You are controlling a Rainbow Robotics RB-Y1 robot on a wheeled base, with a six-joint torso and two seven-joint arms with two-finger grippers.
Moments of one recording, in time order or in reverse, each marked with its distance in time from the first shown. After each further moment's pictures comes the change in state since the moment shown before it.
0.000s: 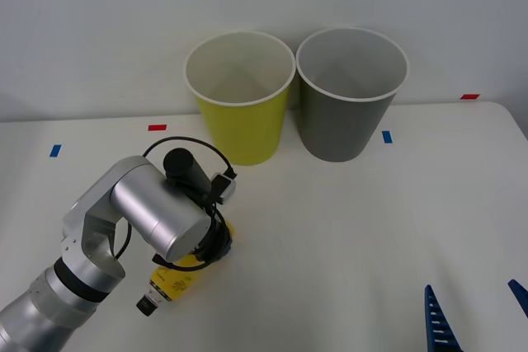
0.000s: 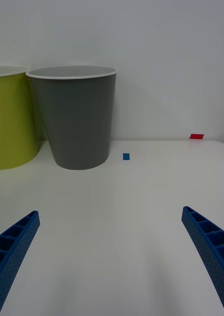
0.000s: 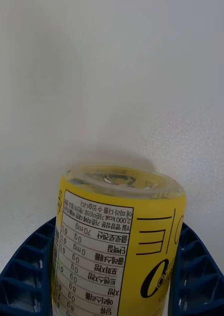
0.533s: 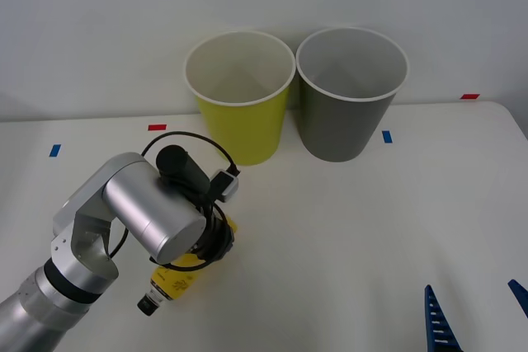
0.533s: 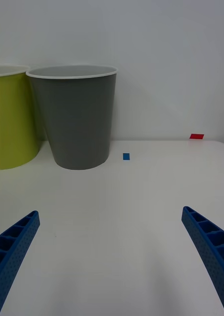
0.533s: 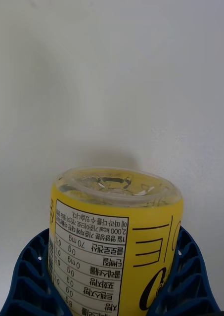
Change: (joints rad) right arm 0.000 0.000 0.000 0.000 0.000 0.000 0.000; left arm 0.000 0.031 0.000 -0.099 0.036 0.005 0.001
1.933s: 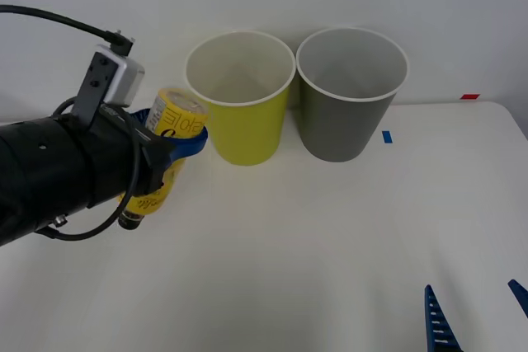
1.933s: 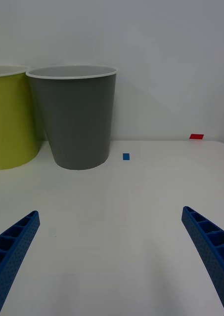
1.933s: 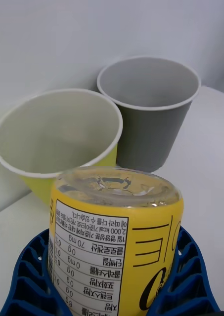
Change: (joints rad) right arm 0.000 0.000 0.000 0.000 0.000 0.000 0.000; left arm 0.242 0.147 0.562 -0.657 0.383 -0.291 -0.156
